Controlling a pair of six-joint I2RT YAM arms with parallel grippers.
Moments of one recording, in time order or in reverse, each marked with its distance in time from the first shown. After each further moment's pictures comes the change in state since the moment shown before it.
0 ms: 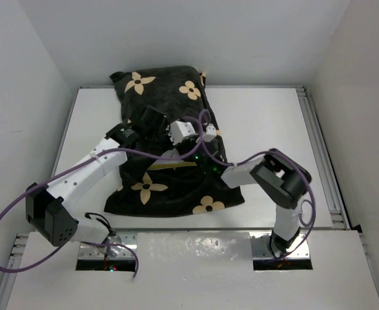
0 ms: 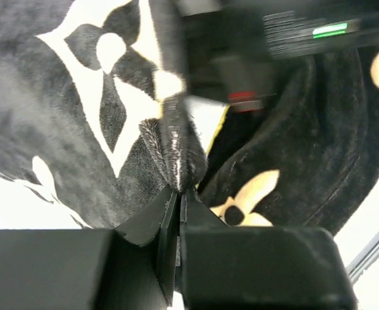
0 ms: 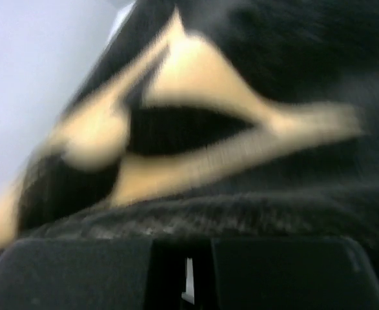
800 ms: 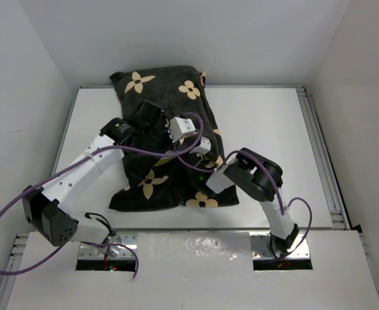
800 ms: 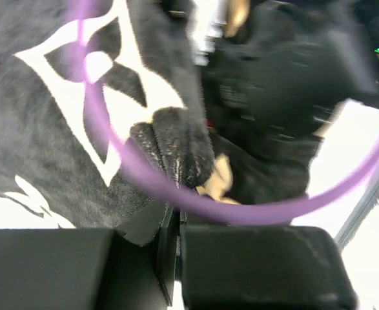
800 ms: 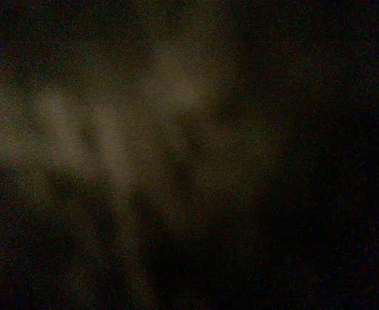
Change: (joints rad) left arm 0.018 -0.005 0.093 -0.089 0.105 -0.005; right arm 0.088 0.200 0.042 -0.002 0.285 0.147
